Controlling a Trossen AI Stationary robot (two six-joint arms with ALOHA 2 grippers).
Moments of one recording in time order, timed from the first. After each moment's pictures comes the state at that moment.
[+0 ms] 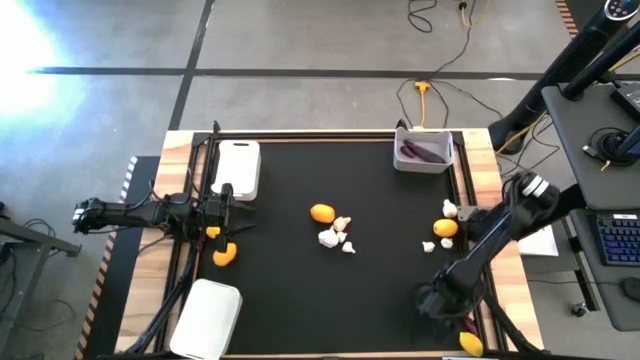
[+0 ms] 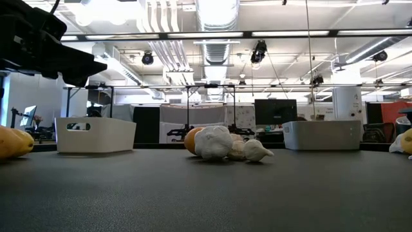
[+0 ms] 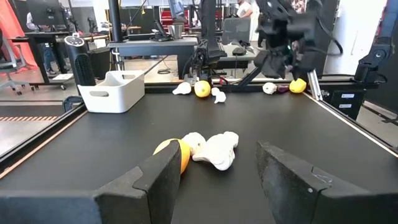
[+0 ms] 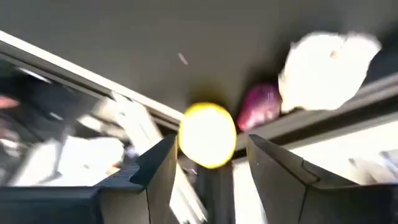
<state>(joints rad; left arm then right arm) -0.05 0.09 0.02 0.01 -0.05 0.01 0.82 1.61 0.91 -0.72 -0.73 1.70</state>
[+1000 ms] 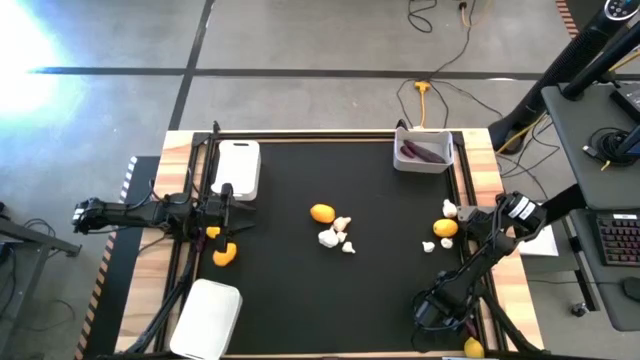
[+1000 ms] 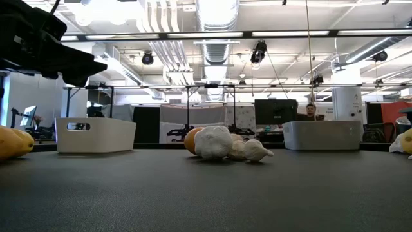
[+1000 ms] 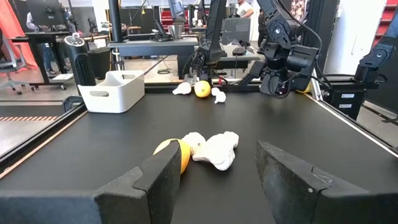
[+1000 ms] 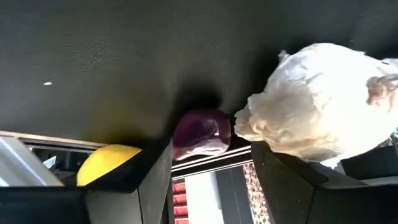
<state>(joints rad) -0.05 0.09 0.02 0.01 -0.05 0.01 0.87 1.80 0.85 -0.72 -0.85 1.54</state>
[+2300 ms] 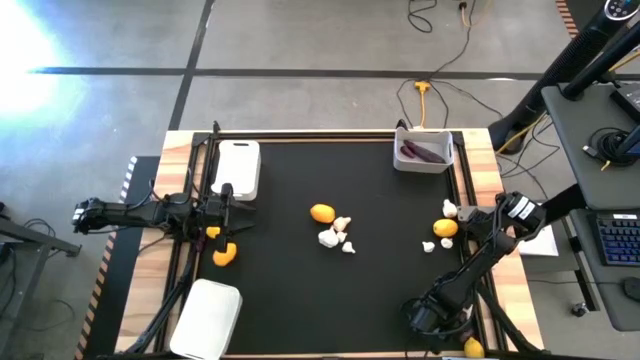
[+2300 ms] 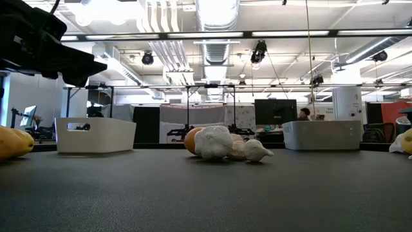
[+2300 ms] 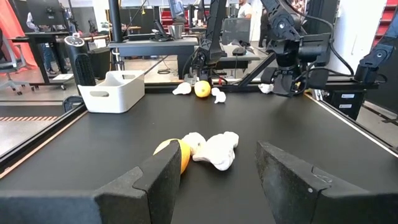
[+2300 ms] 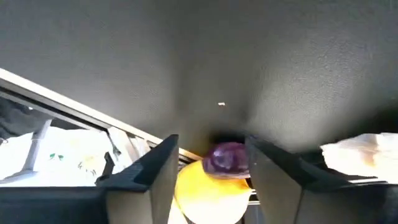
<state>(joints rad) -0.05 0.09 0.02 0.01 -0.05 0.01 0.86 1.80 0.92 -0.54 -0.70 1.63</state>
